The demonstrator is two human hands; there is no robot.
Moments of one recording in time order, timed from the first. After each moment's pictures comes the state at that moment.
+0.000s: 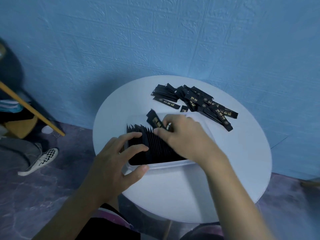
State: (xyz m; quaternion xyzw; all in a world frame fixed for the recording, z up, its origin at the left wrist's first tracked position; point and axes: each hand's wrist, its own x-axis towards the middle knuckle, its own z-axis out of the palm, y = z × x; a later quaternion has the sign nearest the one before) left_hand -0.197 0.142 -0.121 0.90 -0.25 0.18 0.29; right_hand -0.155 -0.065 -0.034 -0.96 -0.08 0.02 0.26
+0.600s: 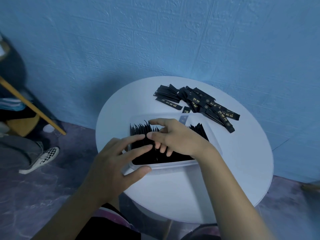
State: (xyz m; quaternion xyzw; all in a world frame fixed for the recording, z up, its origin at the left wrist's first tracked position) left_hand -0.198 0.147 -0.122 0.89 -0.28 0.24 0.28; right_hand -0.139 -0.055 -0.049 -0.84 -0.10 0.21 0.48
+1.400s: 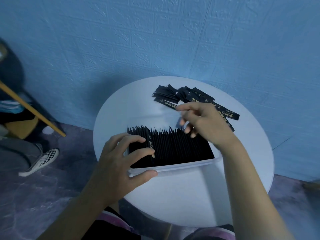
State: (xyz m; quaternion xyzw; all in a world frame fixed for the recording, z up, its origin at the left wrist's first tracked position) left_hand -0.189 0.135 -0.125 0.89 -0.29 0.26 0.26; right_hand -0.119 -0.116 -0.036 -0.82 -0.05 0.03 0.56
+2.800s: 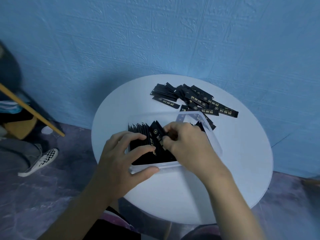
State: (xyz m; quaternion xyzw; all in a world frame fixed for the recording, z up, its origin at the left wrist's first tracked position) left_hand -0.187 0.127 -0.123 0.89 -0.28 0.28 0.23; right_hand -0.174 -0.069 -0.040 -0.96 -0.04 0.01 0.29
